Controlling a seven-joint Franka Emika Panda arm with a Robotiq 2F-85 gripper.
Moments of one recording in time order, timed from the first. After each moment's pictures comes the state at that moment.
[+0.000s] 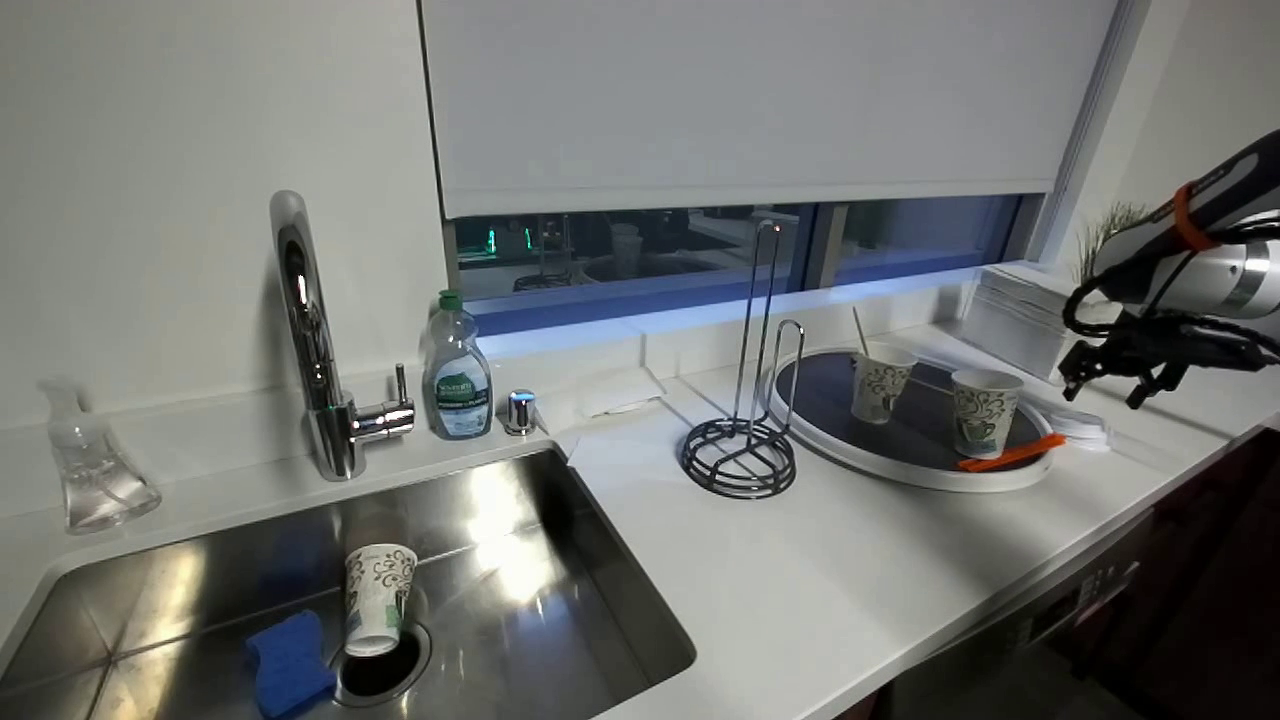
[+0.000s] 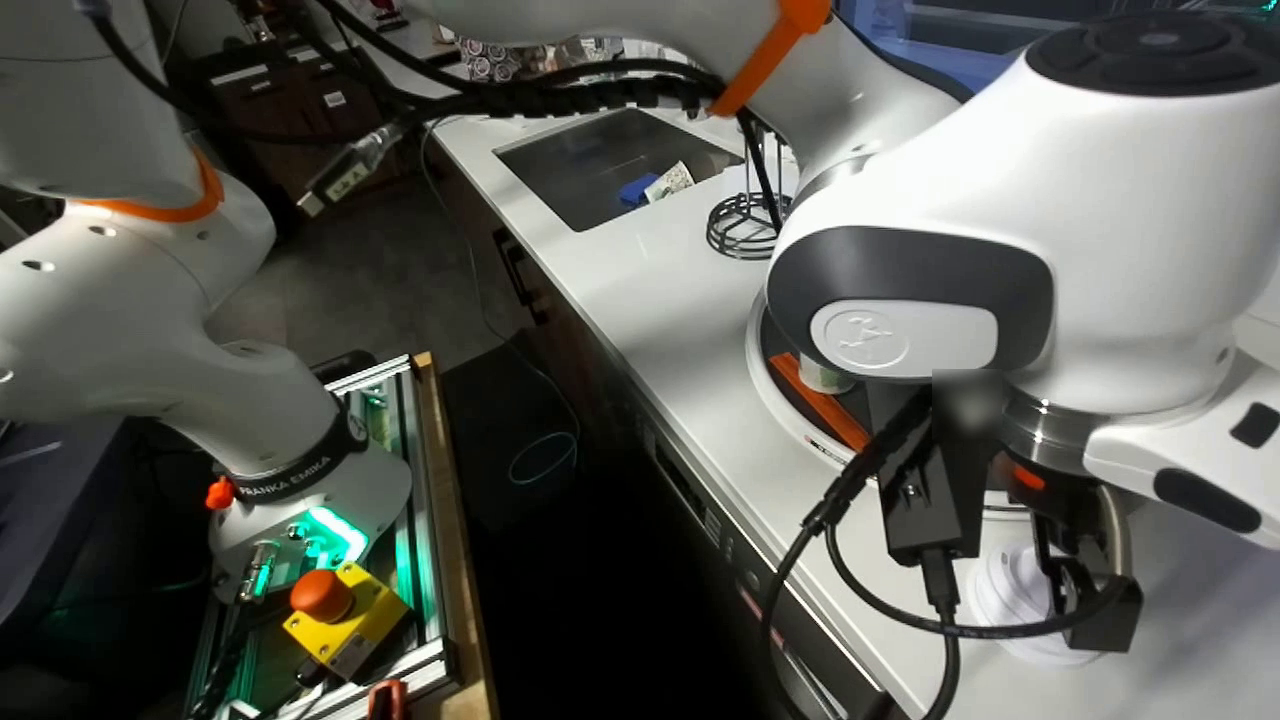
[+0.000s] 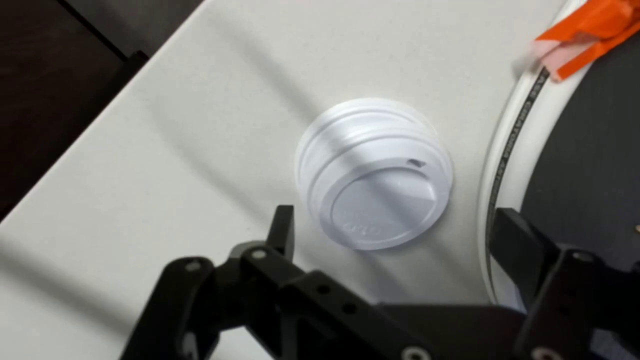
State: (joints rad) arm -0.49 0.48 -0.19 -1.88 0.17 2.56 -0.20
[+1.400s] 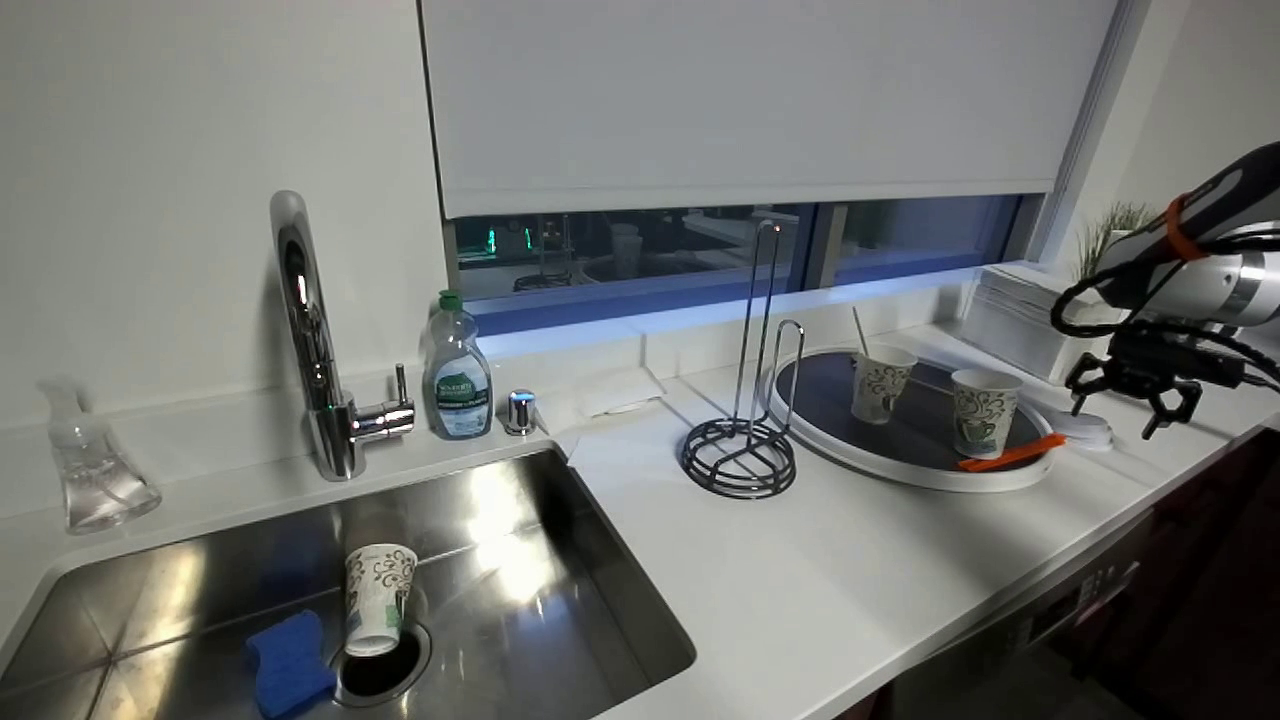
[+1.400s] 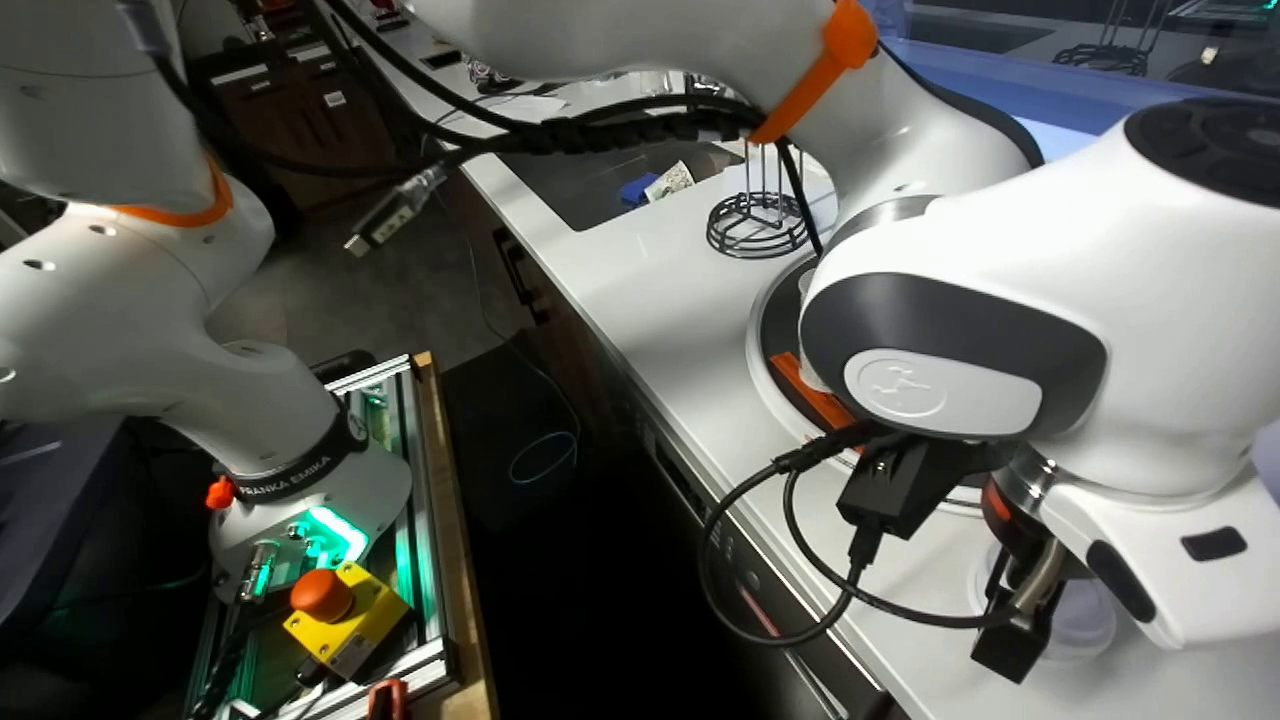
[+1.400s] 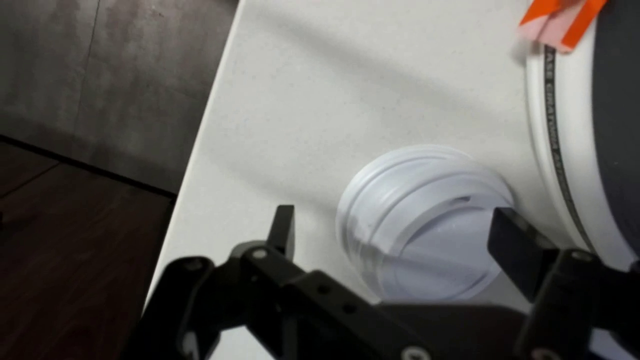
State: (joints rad) arm -0.48 0.56 -0.24 -1.81 0.22 2.42 0.20
